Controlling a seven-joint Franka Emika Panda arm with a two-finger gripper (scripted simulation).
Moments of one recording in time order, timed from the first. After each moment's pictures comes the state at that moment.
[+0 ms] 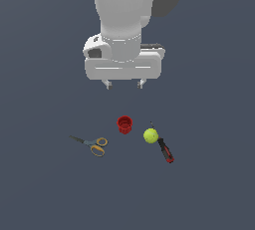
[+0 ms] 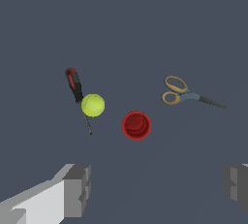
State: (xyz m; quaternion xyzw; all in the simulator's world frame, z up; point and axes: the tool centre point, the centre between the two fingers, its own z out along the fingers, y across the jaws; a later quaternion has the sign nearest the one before) arm 0.011 -0.009 0.323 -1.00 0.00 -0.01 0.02
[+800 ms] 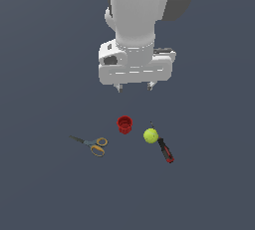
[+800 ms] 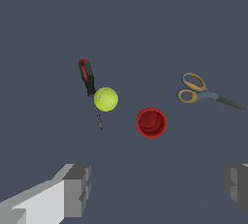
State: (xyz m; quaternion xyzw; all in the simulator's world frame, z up) arm 0.007 0.024 0.309 -1.00 -0.02 0.01 0.02
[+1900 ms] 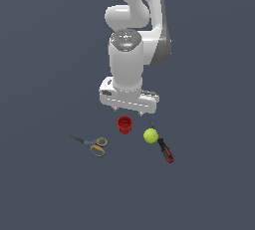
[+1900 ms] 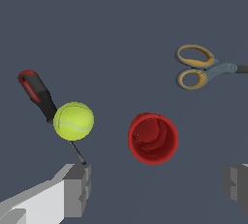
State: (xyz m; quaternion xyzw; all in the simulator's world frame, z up) arm 0.013 0.004 0.186 -0.99 0.12 0.01 0.01
